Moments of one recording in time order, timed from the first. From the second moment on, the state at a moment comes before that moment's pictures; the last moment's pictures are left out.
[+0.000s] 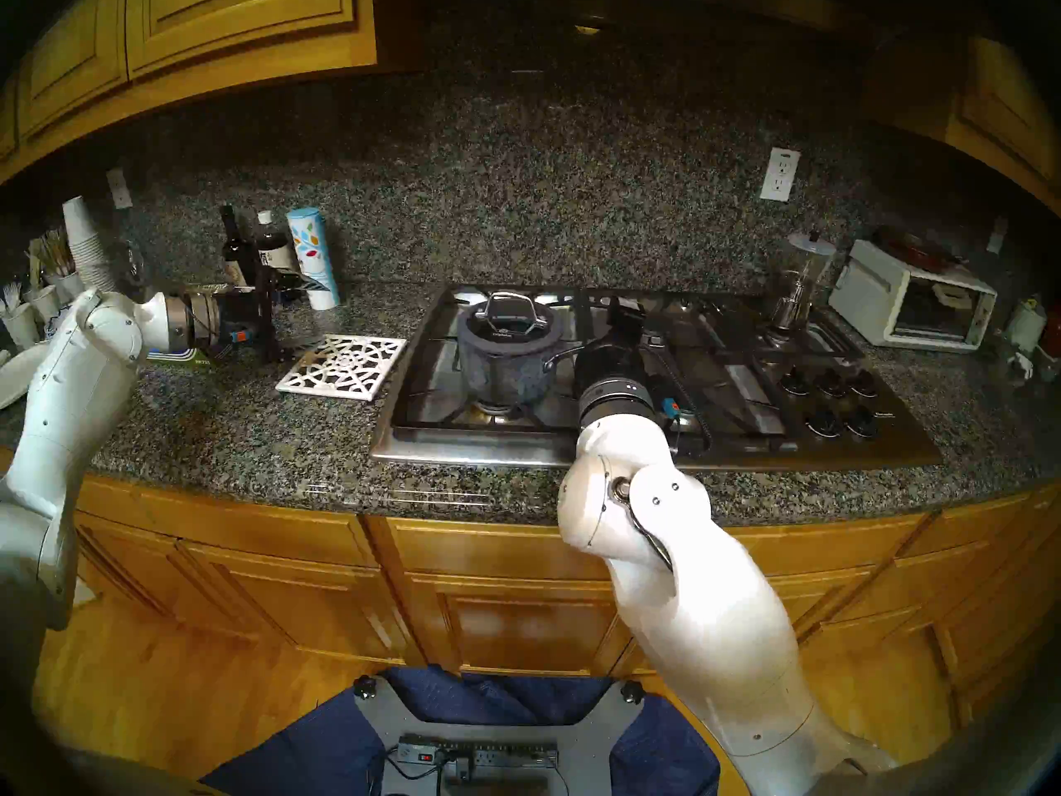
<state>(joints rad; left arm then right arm) 0.85 -0.81 -1.37 -1.05 0.55 -0.96 -0.71 -1.54 -1.24 1.10 -2.16 1.84 -0.77 -0.40</state>
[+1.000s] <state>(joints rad) 0.85 -0.81 -1.38 -1.05 0.55 -0.96 -0.71 -1.65 -1.16 1.02 -2.39 1.71 -0.93 -0.54</state>
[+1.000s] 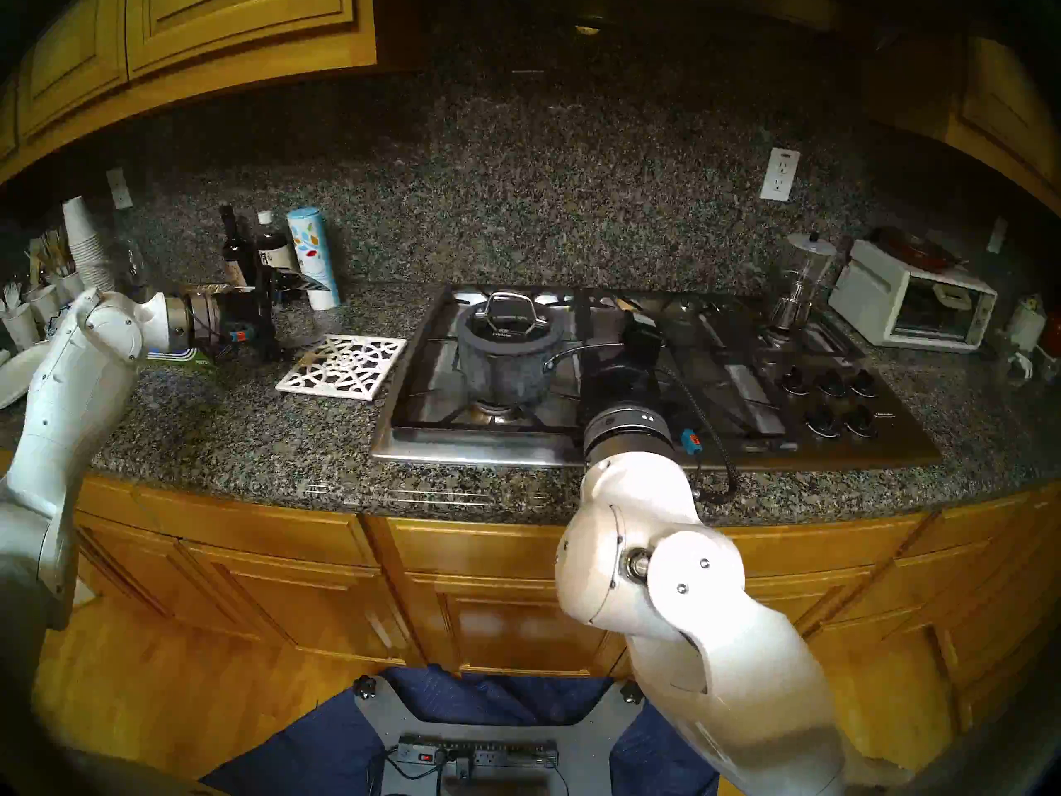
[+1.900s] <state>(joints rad) 0.85 -0.81 -1.38 -1.05 0.55 -0.96 -0.71 -1.65 -1.11 0.99 -2.41 1.59 -0.96 -0.67</state>
